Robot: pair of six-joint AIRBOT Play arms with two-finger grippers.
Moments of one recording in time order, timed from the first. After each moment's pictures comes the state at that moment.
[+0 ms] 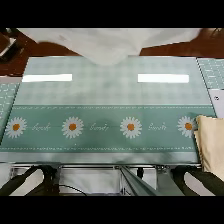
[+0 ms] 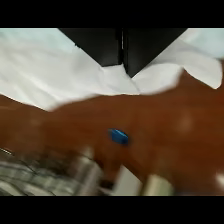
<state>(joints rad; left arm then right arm) 0.37 -1.05 1.86 0.70 -1.15 -1.31 -0.10 -1.02 2.06 -1.19 1.34 1.52</state>
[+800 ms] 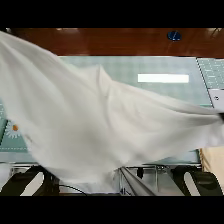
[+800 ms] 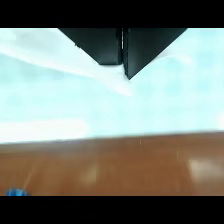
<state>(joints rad) 0.08 -0.89 1.47 1.27 -1.13 -1.41 -0.11 -0.39 1.10 -1.30 1.55 1.65</state>
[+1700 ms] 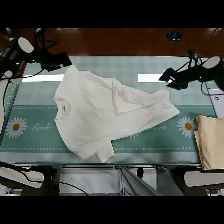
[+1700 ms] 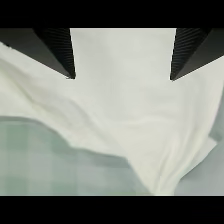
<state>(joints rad) 0.02 -1.69 1.63 1.24 -1.05 -1.56 -0.17 -1.58 1.39 -1.02 1.09 1.54</state>
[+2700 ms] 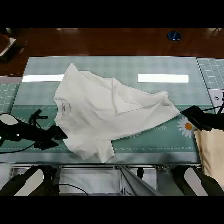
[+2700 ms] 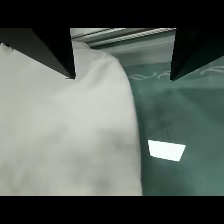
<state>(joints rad) 0.30 -1.01 0.41 1.04 -1.31 -1.45 -0.55 -0.86 0.53 -0.99 1.00 1.37</state>
